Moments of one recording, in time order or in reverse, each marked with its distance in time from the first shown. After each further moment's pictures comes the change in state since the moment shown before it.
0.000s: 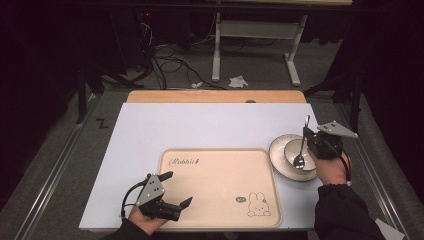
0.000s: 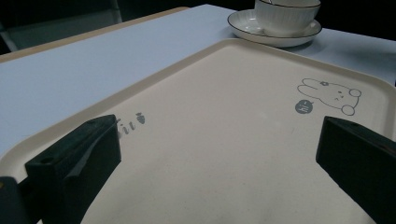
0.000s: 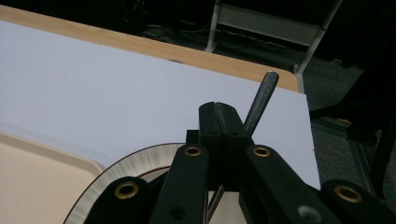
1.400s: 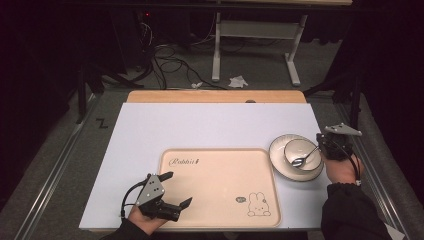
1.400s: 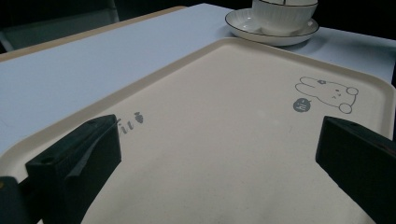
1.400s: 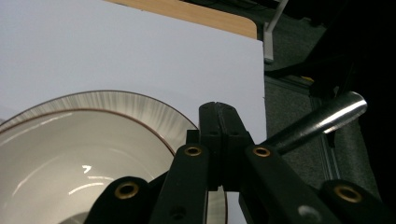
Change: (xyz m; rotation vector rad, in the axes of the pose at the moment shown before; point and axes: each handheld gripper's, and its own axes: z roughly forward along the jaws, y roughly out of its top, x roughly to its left) left arm 0.002 -0.001 -0.001 -0.008 -0.010 -0.005; right arm -0.045 0.021 0.076 0.220 -0.164 -0.011
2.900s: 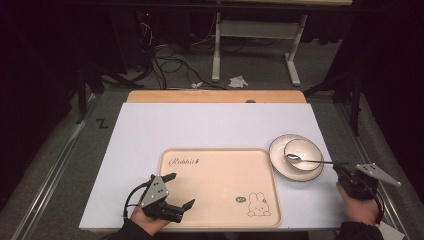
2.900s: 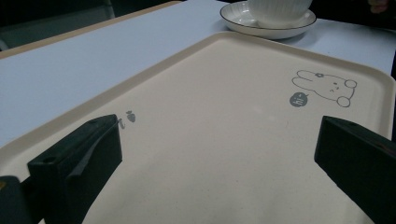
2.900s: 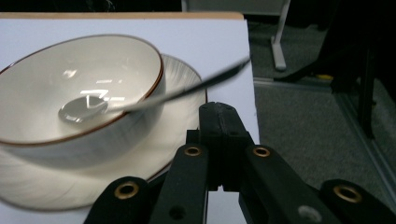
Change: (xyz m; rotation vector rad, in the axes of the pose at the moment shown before) left arm -0.005 0.000 0.003 0.005 -0.015 0.021; right arm 0.021 -0.096 -0.119 -0.238 0.117 0.059
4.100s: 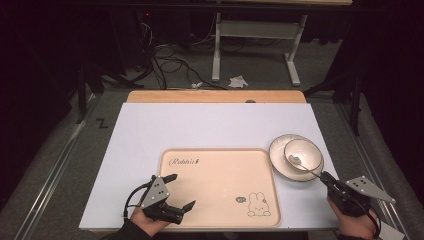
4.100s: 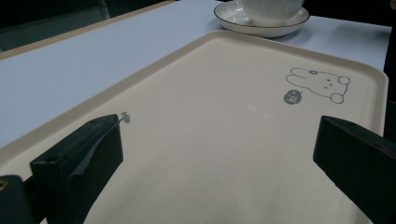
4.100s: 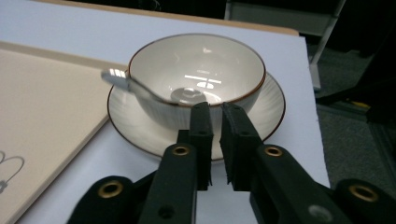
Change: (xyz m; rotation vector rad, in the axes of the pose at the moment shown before) left arm -0.004 0.001 0.002 0.018 -0.009 0.024; right arm -0.018 -0.030 0.004 -0.017 0.058 -0.004
